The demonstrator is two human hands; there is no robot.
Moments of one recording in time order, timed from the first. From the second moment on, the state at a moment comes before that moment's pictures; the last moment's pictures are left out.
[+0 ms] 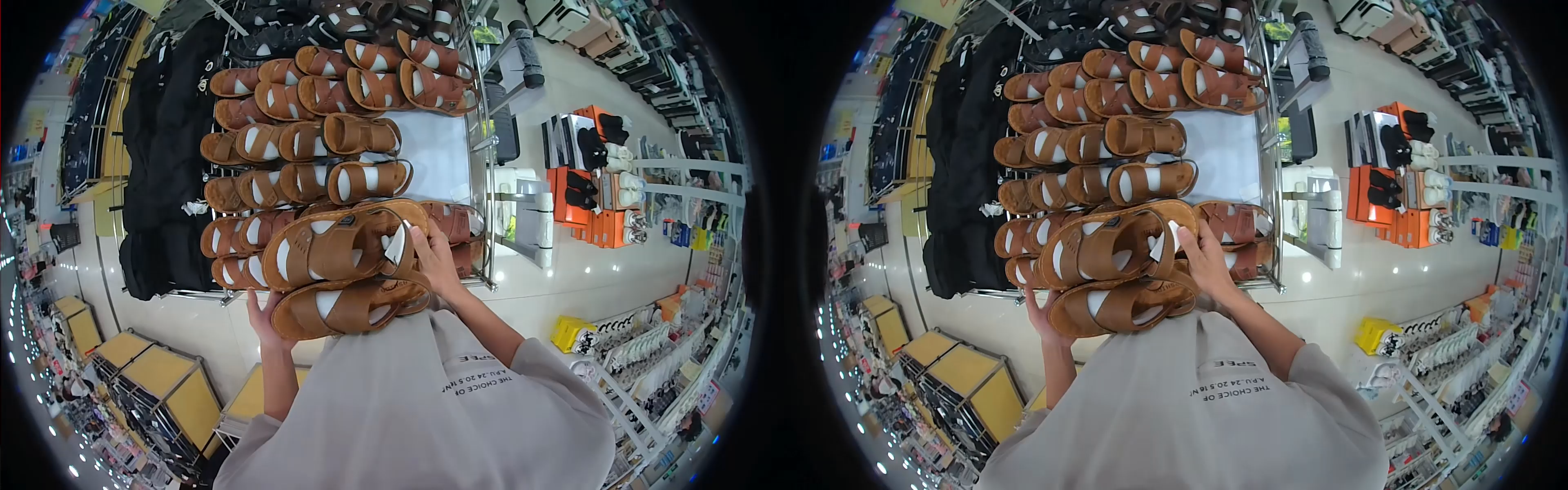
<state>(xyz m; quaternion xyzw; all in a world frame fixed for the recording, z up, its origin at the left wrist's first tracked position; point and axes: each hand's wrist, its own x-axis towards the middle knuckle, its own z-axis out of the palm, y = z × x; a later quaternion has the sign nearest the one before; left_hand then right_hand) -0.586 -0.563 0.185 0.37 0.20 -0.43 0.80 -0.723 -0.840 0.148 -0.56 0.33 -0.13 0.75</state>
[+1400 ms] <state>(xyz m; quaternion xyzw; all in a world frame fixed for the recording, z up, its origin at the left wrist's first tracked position) -0.531 -0.564 0.198 0.67 0.18 -0.15 0.70 -0.635 -0.992 0.063 -0.22 0.25 -0.04 0.94</state>
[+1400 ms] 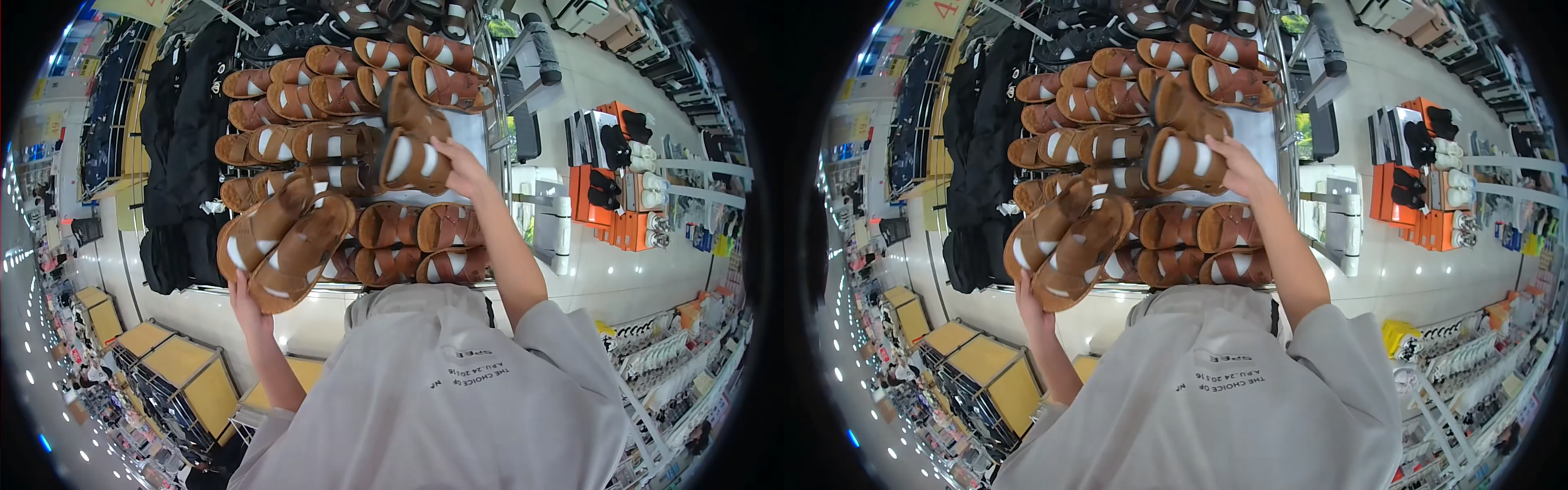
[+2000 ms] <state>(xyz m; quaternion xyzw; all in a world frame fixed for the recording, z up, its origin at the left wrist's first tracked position) -0.432 -0.795 0.061 0.75 -0.04 -0.45 0.49 -0.841 -0.947 0.179 -0.27 0.34 -0.26 0.86</state>
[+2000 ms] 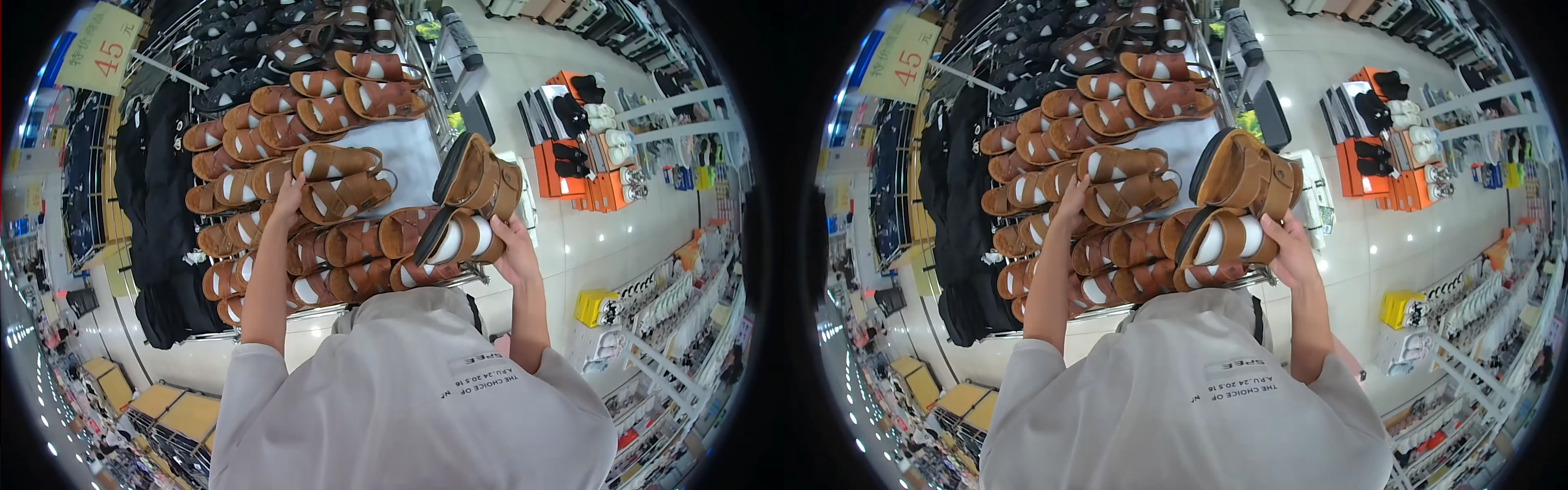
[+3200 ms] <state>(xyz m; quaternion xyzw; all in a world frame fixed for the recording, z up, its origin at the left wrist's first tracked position) -0.586 -0.658 0.169 0.34 -0.16 -0.58 0.73 -0.754 -0.883 0.239 -0.04 0.13 0.05 0.99</state>
